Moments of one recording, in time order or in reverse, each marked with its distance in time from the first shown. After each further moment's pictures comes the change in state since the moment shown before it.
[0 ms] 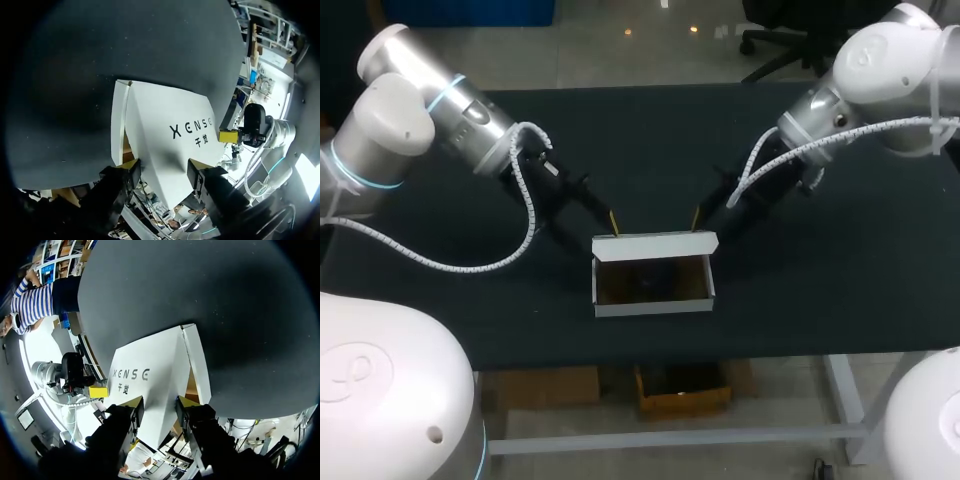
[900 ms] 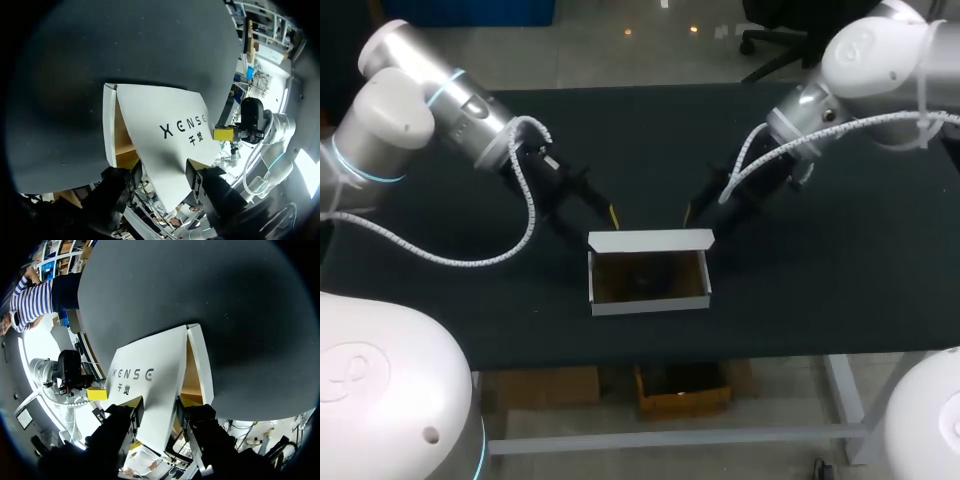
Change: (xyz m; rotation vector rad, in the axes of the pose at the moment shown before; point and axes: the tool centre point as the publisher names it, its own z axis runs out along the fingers) left arm 0.009 -0.004 -0.005 -0.017 0.014 0.034; right arm 0.012 0.005 0.007 0.016 -0.011 -0.012
